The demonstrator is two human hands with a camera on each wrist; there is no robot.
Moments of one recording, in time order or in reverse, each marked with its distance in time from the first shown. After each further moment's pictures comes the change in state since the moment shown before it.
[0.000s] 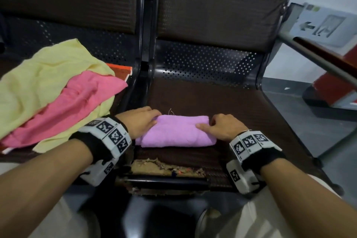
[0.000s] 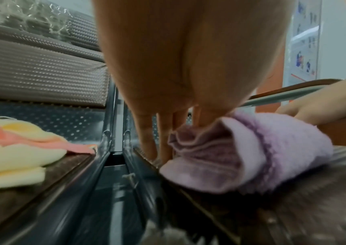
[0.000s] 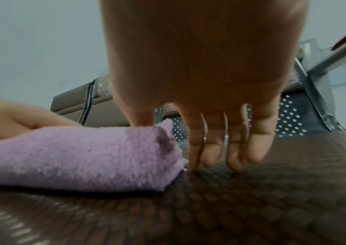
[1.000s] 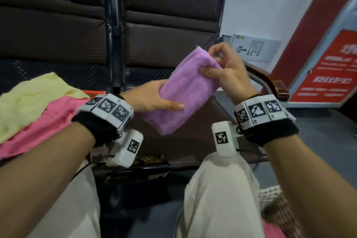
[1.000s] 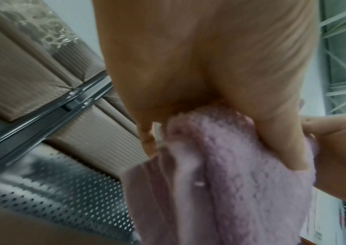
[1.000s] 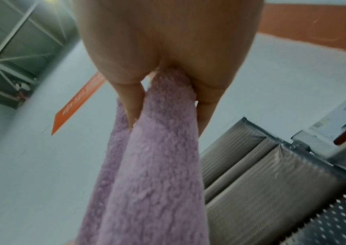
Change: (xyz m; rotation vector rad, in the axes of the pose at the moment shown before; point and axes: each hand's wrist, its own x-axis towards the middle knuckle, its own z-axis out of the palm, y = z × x) left_hand -0.059 0.170 -0.092 -0.625 0.192 0.295; right_hand -0.186 0.013 -0.134 1.053 0.669 -0.611
